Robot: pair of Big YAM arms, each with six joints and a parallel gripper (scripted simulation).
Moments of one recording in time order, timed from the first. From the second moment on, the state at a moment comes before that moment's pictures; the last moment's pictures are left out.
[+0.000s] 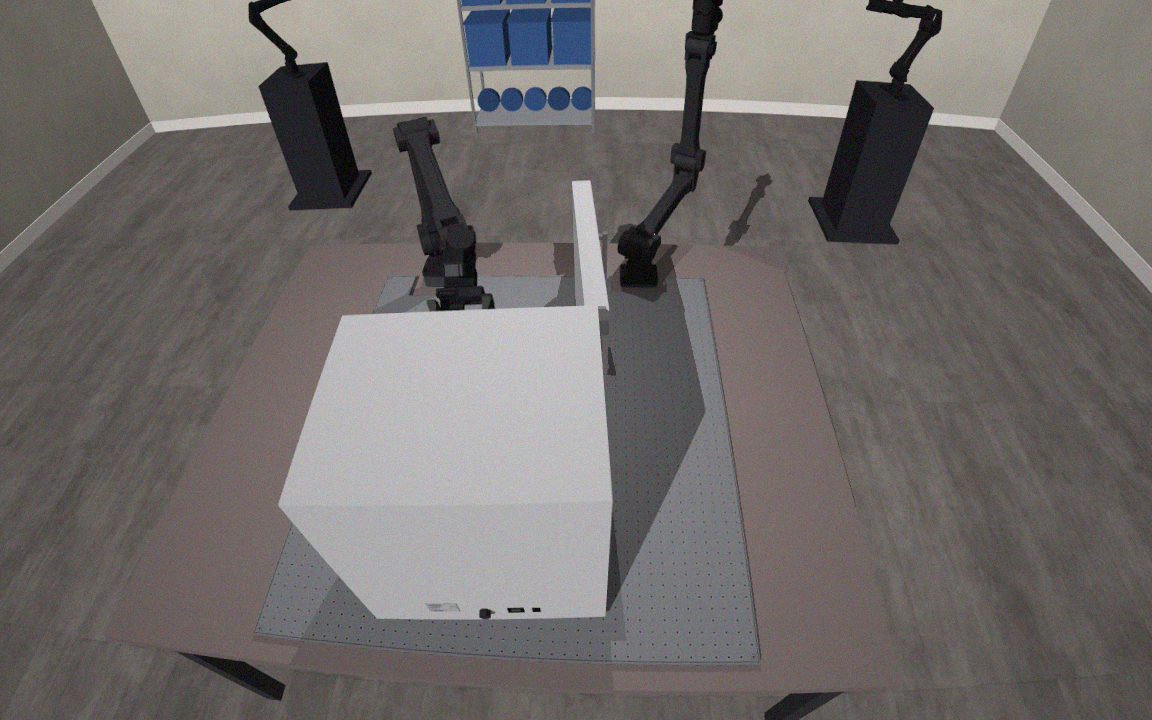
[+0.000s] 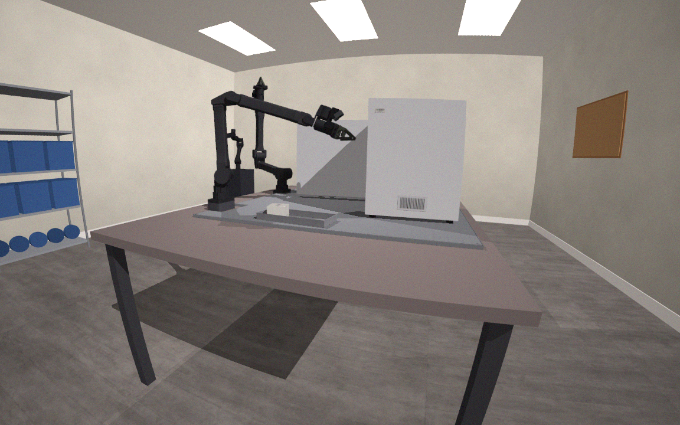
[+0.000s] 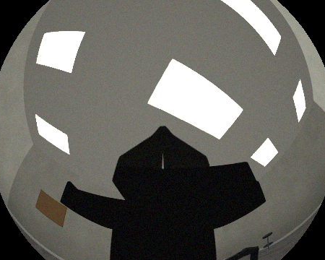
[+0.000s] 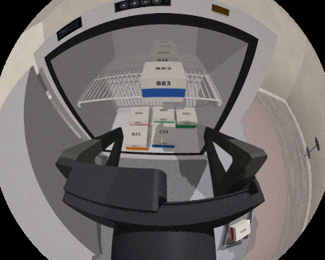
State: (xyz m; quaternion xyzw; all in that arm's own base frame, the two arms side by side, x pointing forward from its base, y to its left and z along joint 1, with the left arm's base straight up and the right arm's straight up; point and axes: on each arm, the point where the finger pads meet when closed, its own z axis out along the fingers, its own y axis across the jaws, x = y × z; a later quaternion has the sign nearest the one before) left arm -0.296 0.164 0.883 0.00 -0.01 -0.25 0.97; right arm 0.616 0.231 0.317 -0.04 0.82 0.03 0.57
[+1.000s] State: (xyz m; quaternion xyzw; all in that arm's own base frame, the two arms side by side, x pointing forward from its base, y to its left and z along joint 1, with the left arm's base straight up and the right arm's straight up) left arm -0.296 0.164 0.883 0.00 -0.01 -0.25 0.97; right arm 0.616 0.231 0.317 -0.04 0.82 0.03 0.57
